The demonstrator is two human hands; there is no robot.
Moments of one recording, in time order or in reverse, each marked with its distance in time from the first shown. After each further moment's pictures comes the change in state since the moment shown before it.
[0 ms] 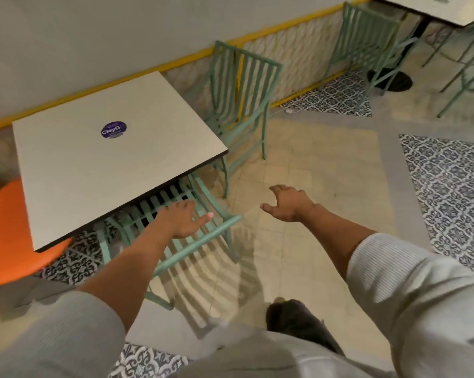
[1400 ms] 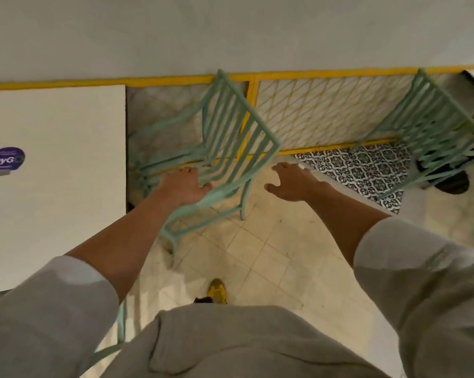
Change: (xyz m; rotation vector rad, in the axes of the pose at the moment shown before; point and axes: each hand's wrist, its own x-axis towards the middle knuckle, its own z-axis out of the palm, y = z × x) left_hand 0.539 0.201 -0.367 -0.256 0.137 -0.292; right_hand 0.605 0.304 -0.344 -0.284 -0.009 -0.334
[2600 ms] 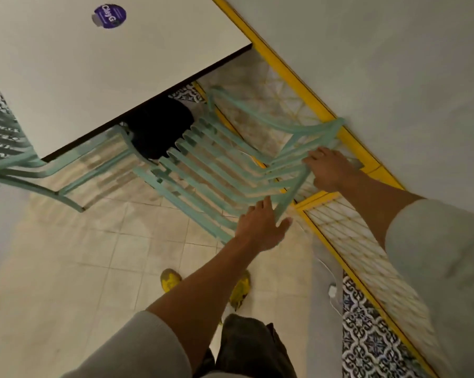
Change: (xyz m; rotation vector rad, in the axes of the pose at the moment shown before) left_hand 0.381 0.279 -0.052 -0.951 0.179 -0.794; right_hand 0.565 0.096 -0.123 -0.762 -0.111 -1.048
